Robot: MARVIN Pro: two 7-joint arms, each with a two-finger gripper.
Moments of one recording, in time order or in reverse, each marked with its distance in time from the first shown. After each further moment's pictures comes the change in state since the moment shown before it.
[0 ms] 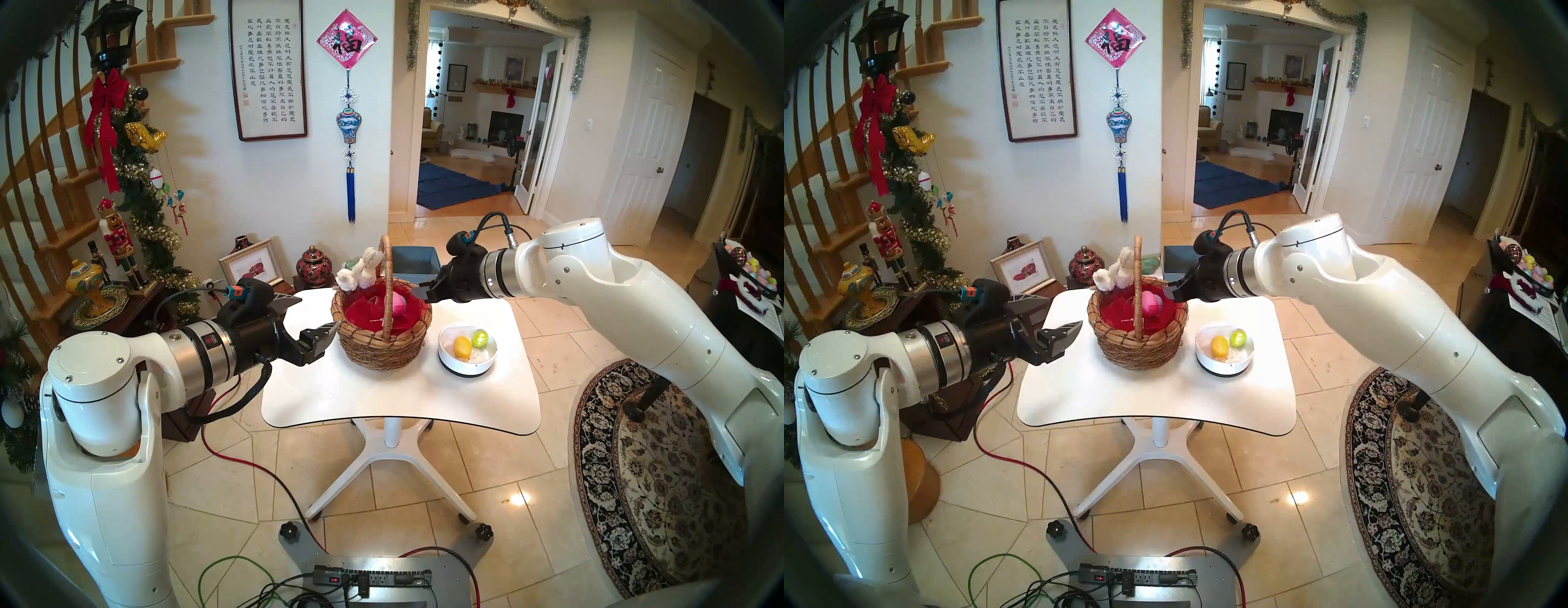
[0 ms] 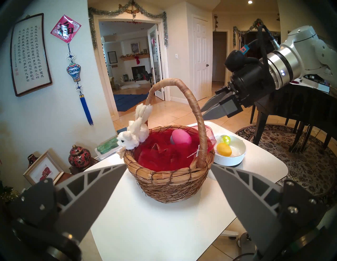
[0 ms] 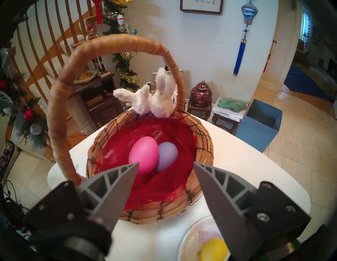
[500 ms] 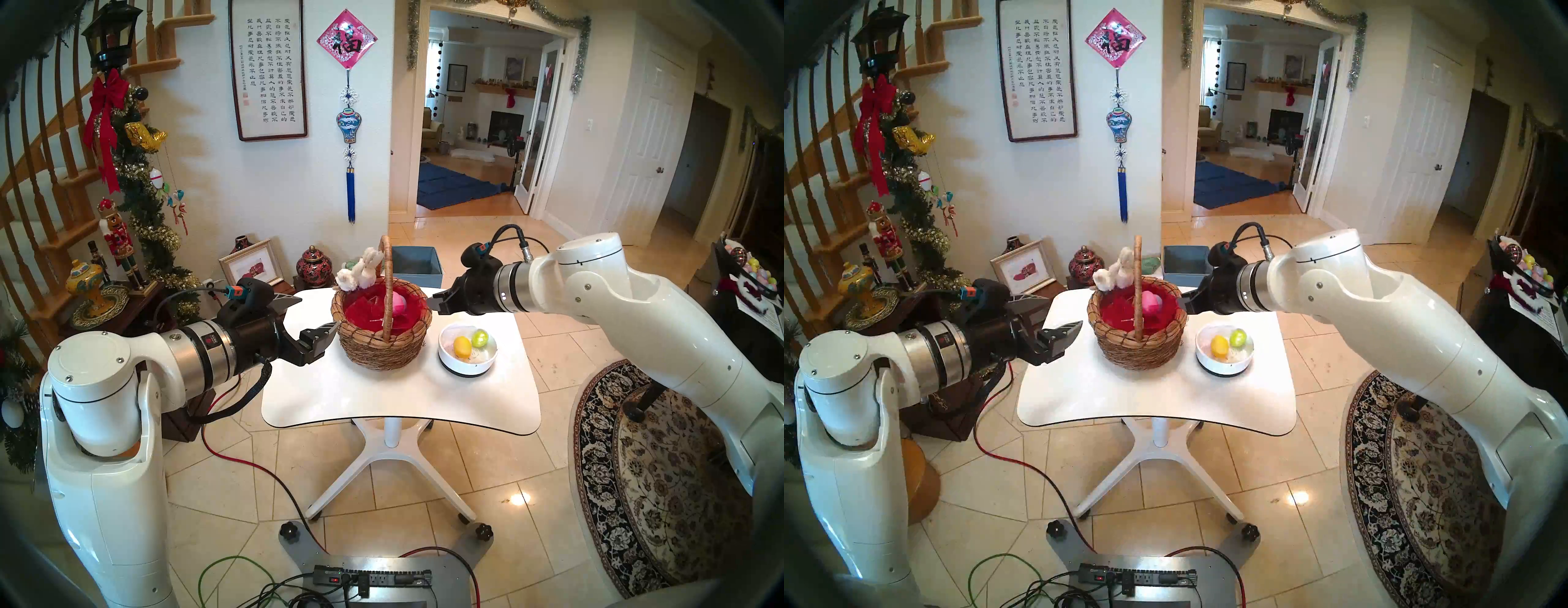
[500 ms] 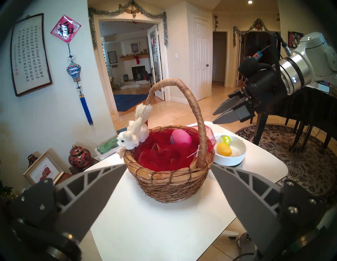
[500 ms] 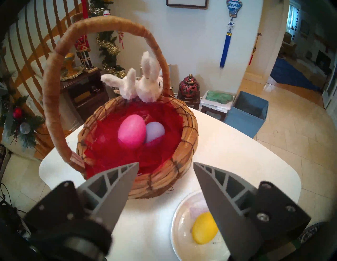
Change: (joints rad) left arm 0.000 0.000 0.000 0.000 0.000 0.000 0.000; right arm -0.100 0.094 0.047 -0.115 0.080 -0.008 -0.149
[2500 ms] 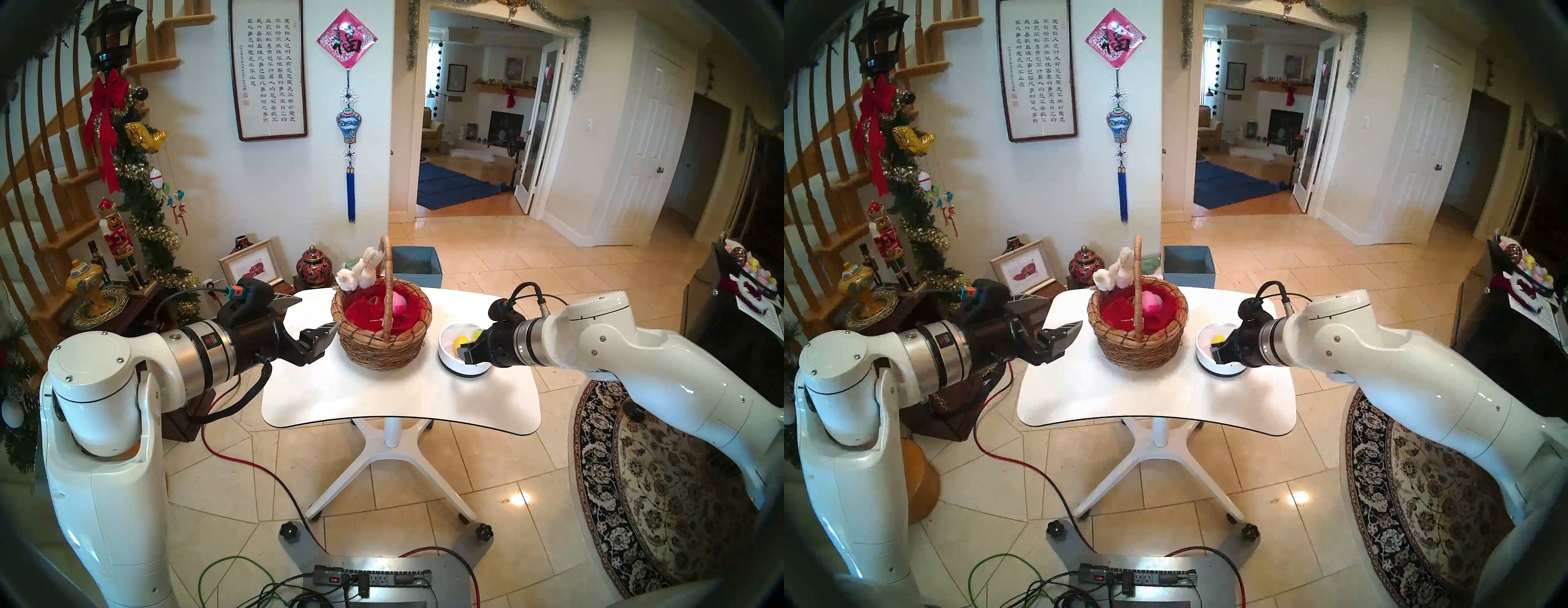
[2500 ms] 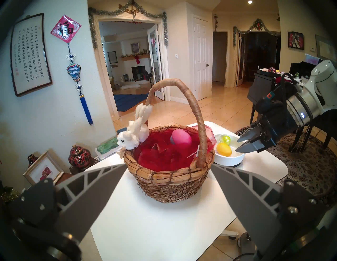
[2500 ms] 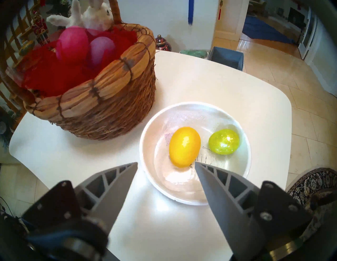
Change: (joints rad) left arm 0.000 0.000 0.000 0.000 0.000 0.000 0.000; right arm -0.186 0.083 -0.010 -0.038 0.160 -0.039 -0.255
